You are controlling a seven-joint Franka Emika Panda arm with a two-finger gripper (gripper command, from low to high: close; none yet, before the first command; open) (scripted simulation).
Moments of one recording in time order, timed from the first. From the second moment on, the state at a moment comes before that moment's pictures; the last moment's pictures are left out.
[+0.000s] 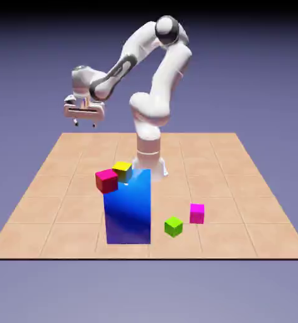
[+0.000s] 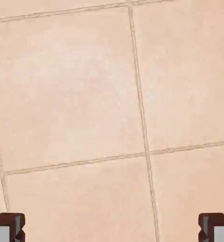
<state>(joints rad) -1.23 -0.63 -1.12 -2.80 -0.93 2.24 -0.63</state>
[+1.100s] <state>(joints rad) -2.42 -0.68 -2.21 -2.79 -1.82 1.47 -1.96</state>
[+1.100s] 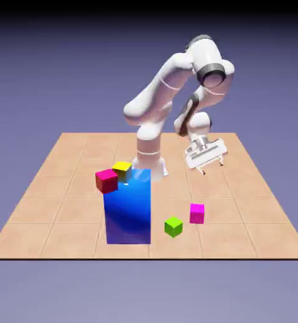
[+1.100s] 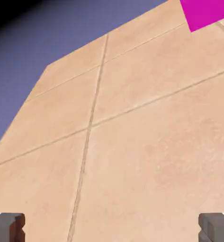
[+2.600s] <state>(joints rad) -2.01 -0.53 -1.88 -2.73 -1.04 1.34 -2.12</state>
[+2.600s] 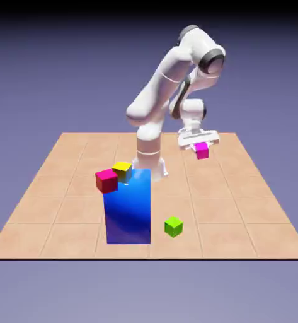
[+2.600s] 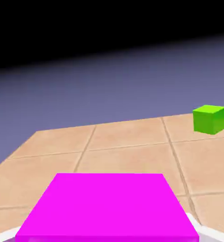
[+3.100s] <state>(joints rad) -1.54 -0.43 -1.48 -2.69 -0.39 1.40 -1.99</state>
